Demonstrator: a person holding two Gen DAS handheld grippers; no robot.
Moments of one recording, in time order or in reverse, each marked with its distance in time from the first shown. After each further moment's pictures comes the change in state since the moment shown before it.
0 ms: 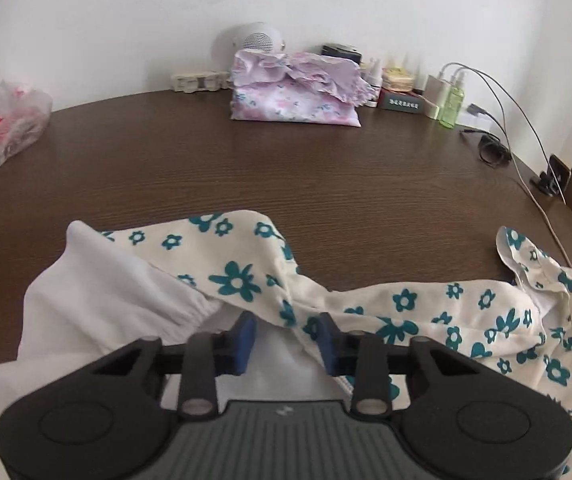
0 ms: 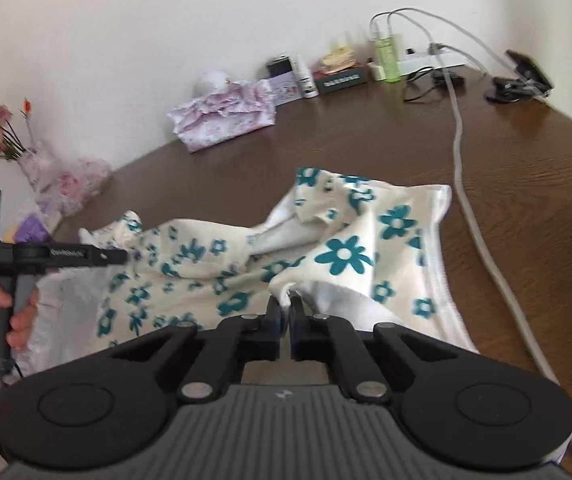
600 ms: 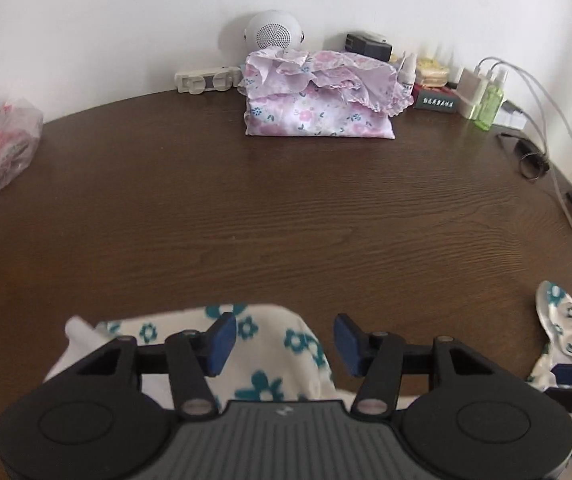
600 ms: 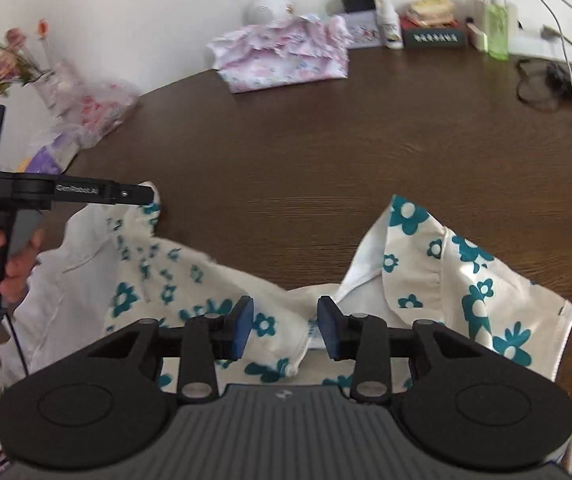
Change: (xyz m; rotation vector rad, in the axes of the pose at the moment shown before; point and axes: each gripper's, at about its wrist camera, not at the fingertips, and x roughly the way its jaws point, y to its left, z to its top) left arm 0.048 0.003 0.087 0.038 0.127 0.086; right arm 0.119 0.040 0.080 -0.127 0.278 0.085
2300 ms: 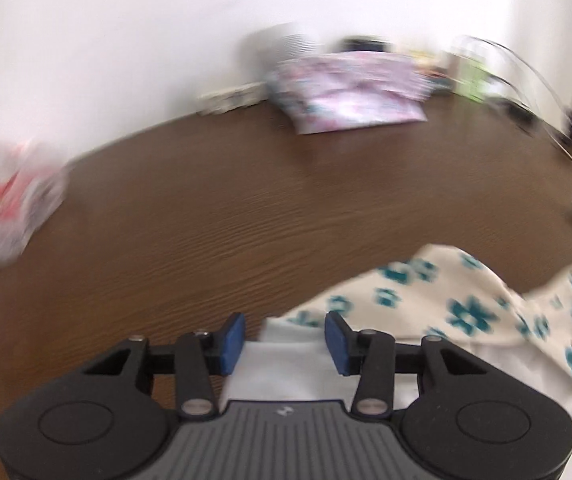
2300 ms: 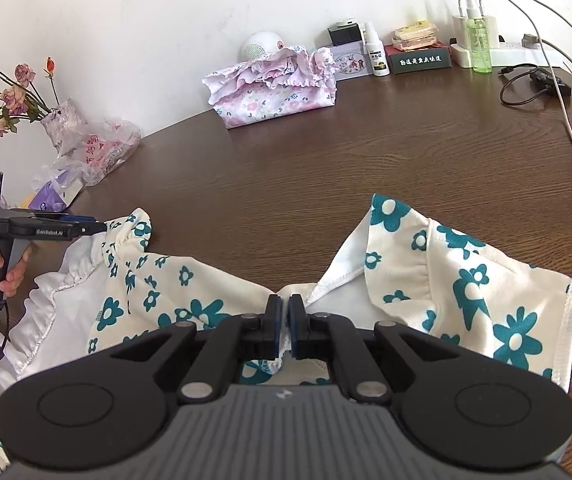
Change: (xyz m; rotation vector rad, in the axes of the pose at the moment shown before) left arm -0.010 0.101 -0.042 0.310 -0.152 -0.031; right arm -0.003 -0.021 -0.031 0.013 -0.181 0.041
